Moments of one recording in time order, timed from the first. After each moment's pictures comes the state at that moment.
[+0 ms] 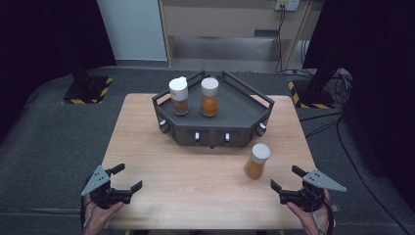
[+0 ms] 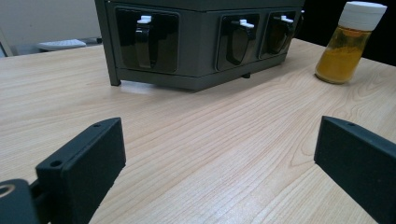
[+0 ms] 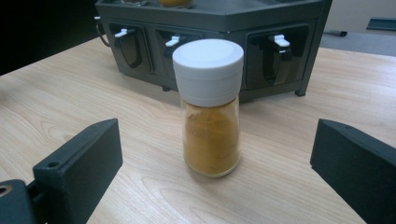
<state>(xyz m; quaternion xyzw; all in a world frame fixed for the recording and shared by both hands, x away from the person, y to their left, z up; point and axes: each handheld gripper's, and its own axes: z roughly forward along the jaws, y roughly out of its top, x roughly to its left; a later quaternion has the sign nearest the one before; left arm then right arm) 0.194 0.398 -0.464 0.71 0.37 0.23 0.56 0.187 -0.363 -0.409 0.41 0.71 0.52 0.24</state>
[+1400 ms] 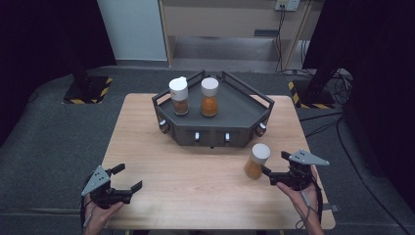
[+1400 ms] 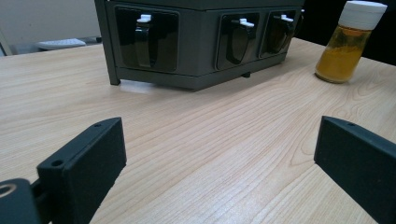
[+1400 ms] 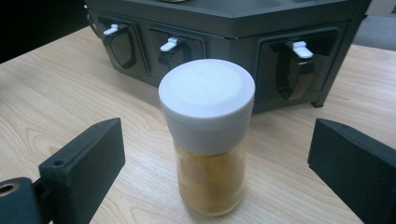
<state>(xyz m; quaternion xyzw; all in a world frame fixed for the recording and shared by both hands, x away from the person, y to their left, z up) 0.194 0.398 -0.464 0.71 0.36 0.23 0.55 0.249 -0.340 -0.388 0.40 0.74 0.49 0.21</state>
